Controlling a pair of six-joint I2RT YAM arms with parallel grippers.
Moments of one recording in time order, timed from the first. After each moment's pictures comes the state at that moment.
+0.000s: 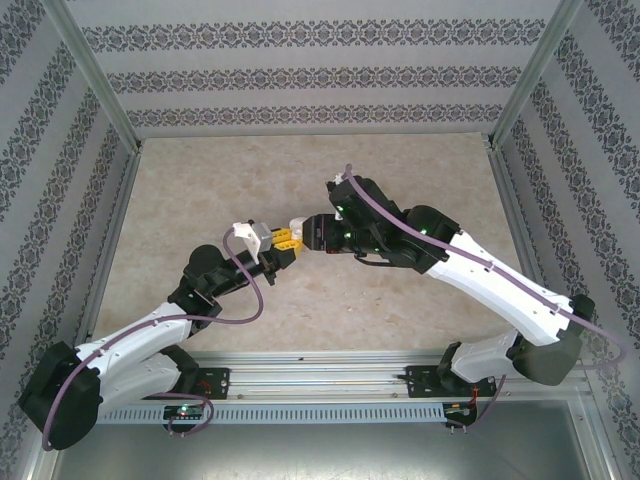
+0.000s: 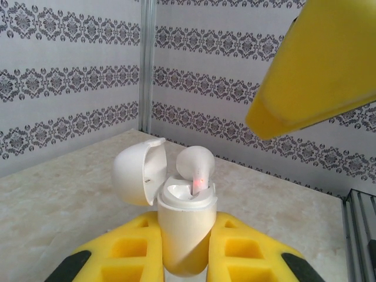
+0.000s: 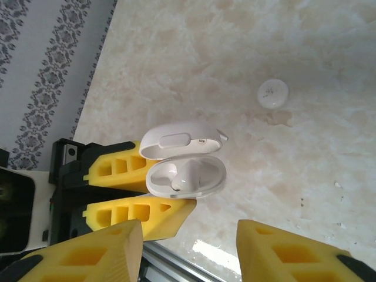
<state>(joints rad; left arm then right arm) -0.60 0.99 0.42 0.65 0.37 -0.11 0.96 1.37 1.56 -0.94 0.05 0.80</state>
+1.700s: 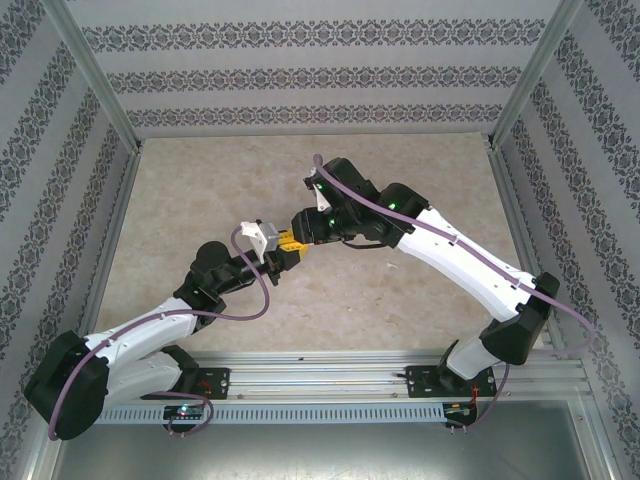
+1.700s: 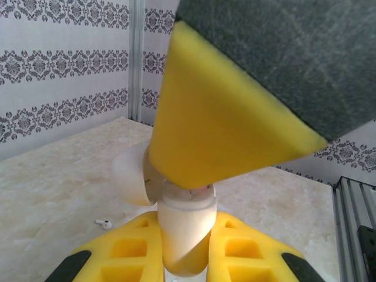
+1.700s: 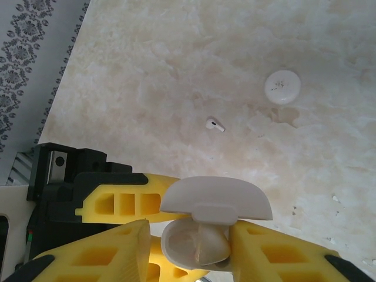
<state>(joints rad) -0.60 1.06 0.43 0.66 0.42 -0.11 0.87 1.54 1.67 -0.99 -0.11 0.61</state>
